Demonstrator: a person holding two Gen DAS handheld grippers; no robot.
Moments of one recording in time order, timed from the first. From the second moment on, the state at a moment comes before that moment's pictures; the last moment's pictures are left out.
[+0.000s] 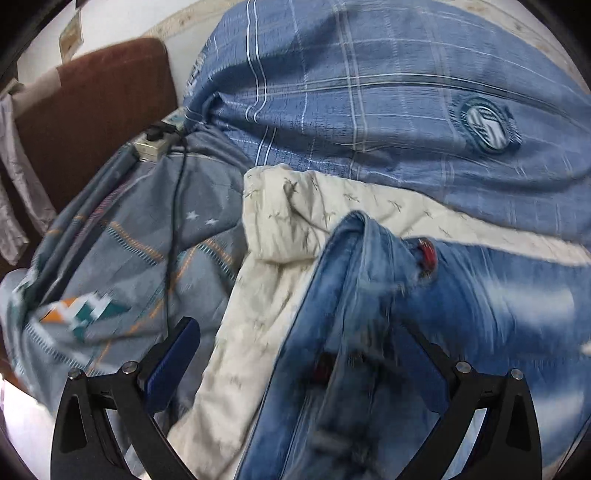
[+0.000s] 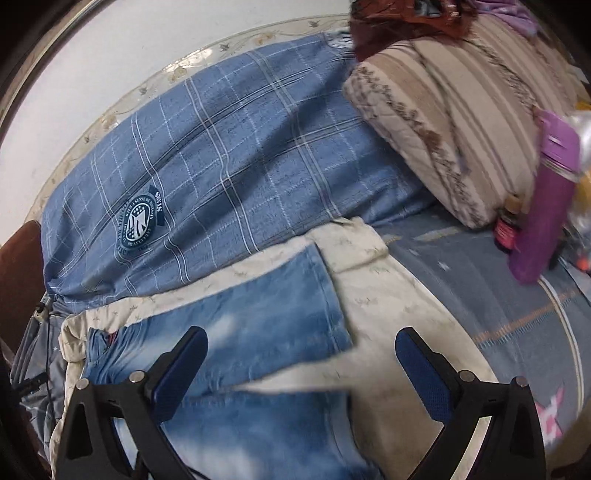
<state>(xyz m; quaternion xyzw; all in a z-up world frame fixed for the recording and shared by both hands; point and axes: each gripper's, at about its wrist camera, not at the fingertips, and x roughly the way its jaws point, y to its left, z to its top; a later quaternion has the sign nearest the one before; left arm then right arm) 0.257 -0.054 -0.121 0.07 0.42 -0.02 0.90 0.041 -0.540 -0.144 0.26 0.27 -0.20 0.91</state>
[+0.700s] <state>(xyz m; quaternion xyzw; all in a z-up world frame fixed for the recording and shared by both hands) 0.418 -0.137 -0.207 0.00 0.55 -0.09 0.83 0.197 -0.616 -0.185 0.27 0.34 -0.17 0.88</state>
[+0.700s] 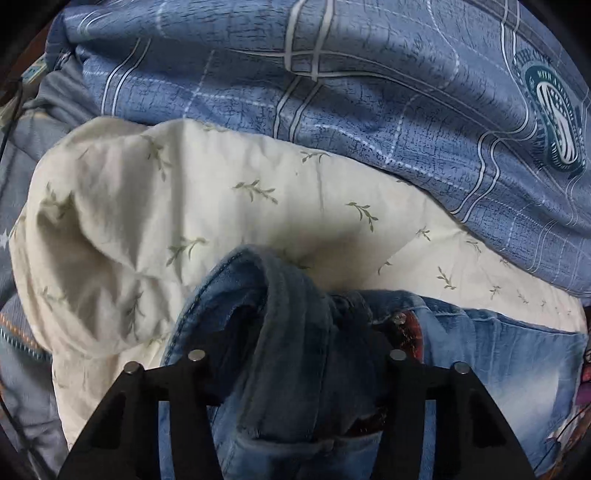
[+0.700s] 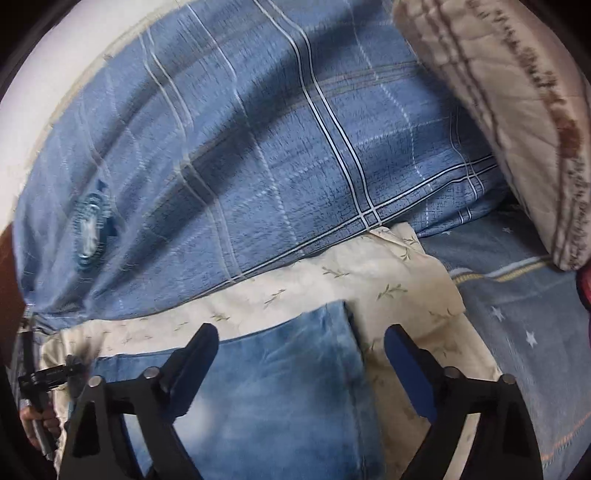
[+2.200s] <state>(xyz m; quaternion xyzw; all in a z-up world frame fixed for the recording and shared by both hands) 0.108 0.018 -0.178 -0.04 0.46 -0.20 0.86 -0.070 -0.509 -0.229 0.33 0.36 -0.18 0.86</state>
